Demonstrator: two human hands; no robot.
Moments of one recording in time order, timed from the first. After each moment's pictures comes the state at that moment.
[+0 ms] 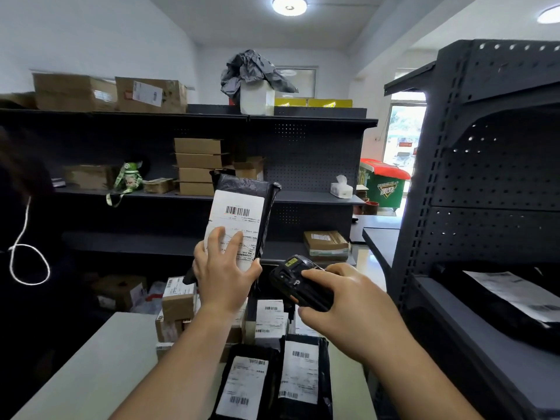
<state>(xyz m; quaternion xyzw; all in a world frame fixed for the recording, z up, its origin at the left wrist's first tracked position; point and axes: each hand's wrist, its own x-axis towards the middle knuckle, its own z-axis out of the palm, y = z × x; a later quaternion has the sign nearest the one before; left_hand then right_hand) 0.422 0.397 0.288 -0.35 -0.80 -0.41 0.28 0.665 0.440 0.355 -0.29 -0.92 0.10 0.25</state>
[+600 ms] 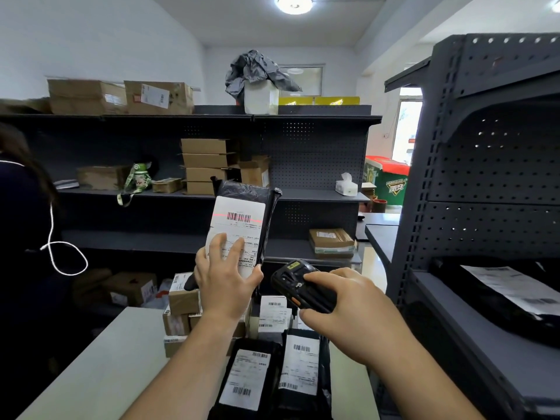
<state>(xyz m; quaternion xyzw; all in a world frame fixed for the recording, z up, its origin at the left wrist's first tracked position) 0.444 0.386 0.275 -0.34 -0.80 -0.39 0.30 0.688 0.438 0.352 -0.28 -0.92 0.15 0.23</state>
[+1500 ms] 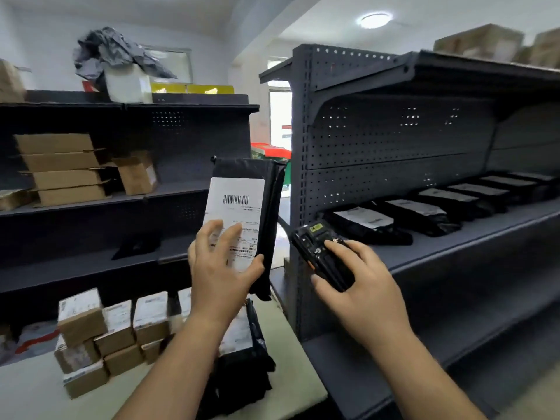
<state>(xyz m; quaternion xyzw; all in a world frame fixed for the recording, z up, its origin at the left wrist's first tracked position) 0.567 0.352 0.312 -0.54 -0.62 -0.57 0.09 0.791 0.372 0.312 -0.46 -0.75 0.03 0.48</state>
